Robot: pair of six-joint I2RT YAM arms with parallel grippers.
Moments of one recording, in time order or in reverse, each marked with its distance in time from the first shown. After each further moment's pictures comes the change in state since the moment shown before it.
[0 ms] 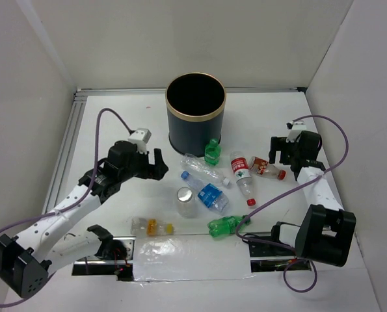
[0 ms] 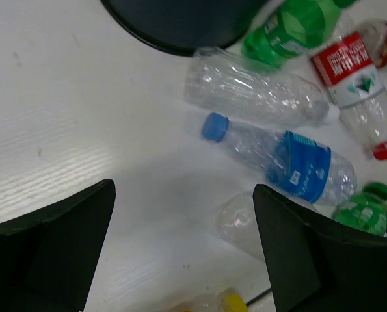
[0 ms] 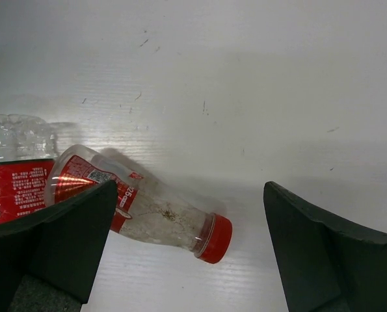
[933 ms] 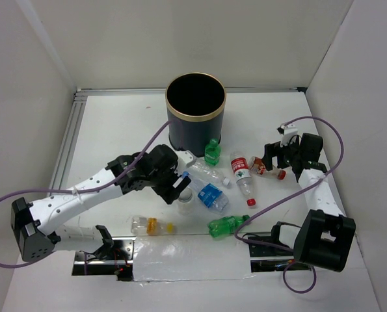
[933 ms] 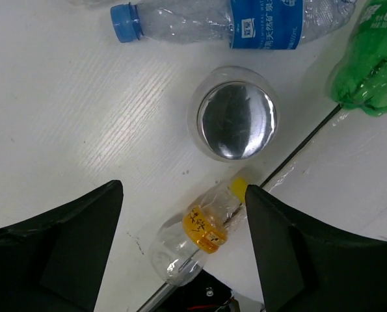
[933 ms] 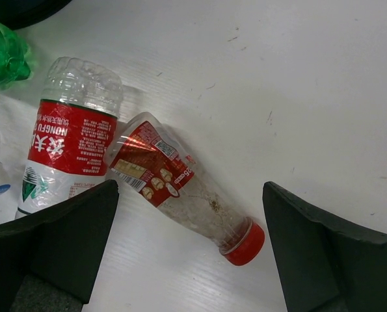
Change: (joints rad) left arm -0.428 0.294 0.407 -0.539 -0.062 0.290; right arm -0.021 -0.044 0.000 -0.100 -0.275 -0.216
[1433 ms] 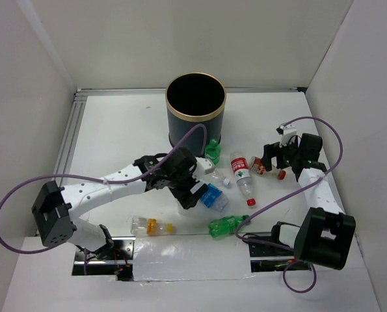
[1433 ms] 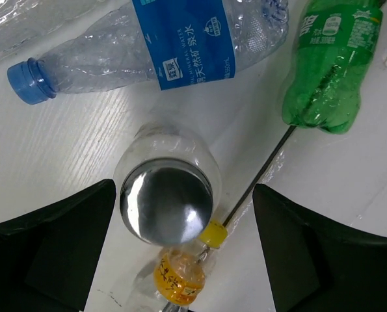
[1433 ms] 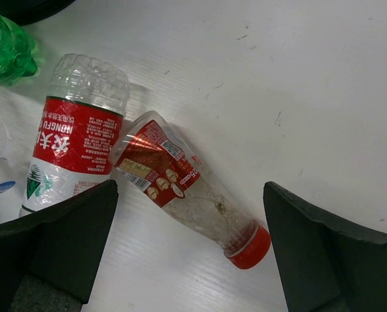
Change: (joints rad) left arm -0.044 0.185 0.003 0.161 0.164 0.038; right arm 0.000 0.016 0.000 -0.003 -0.024 -0.008
